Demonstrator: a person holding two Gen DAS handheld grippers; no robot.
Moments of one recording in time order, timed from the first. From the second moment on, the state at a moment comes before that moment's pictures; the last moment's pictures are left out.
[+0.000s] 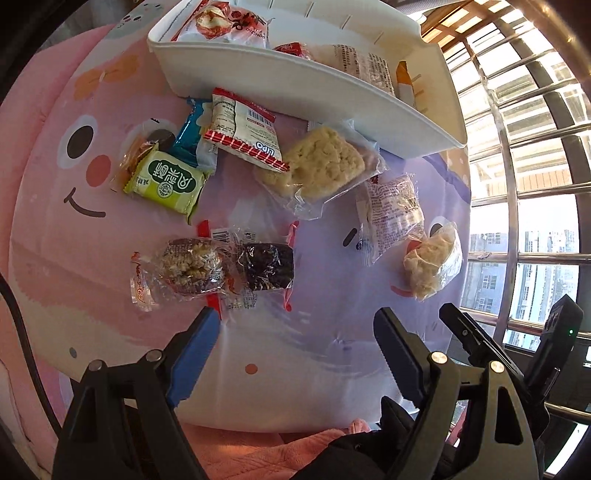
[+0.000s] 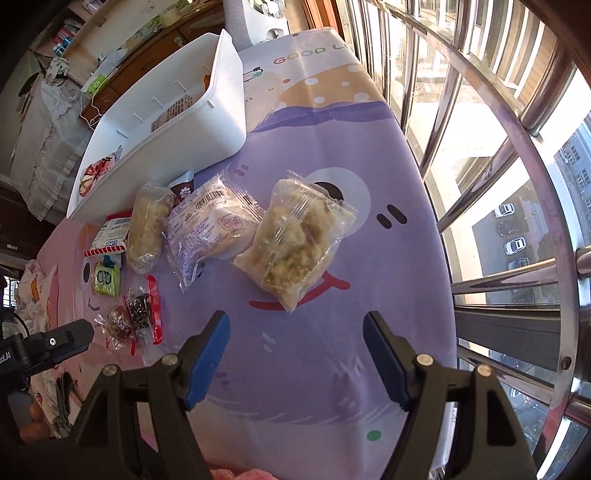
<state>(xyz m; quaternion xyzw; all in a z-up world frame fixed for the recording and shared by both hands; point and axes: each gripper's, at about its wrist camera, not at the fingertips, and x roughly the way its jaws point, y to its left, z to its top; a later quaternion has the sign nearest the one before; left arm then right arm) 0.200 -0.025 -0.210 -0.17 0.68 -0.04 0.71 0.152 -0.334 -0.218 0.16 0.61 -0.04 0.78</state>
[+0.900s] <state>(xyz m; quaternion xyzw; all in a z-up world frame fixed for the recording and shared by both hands) 0.232 -0.053 -0.297 -0.12 0.71 0.04 0.69 0.192 -0.337 -0.246 0.16 0.57 -0.05 0.81</state>
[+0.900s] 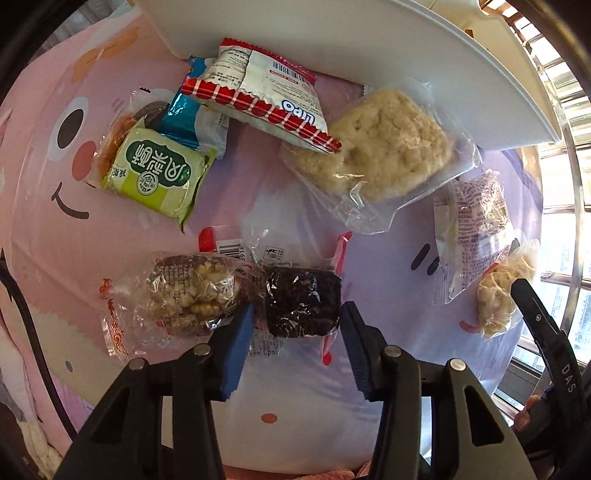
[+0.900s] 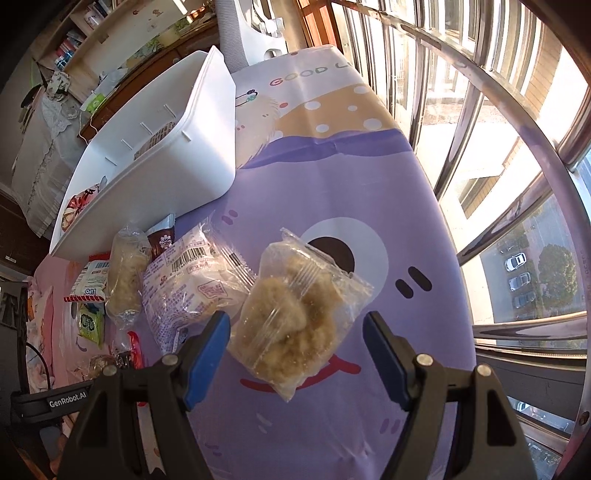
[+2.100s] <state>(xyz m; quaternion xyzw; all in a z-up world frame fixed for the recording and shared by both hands) 0.235 -0.061 -0.295 -0.11 0.71 0.04 0.70 0.176 -0.328 -0.248 0.13 0.61 -0.04 0.78</state>
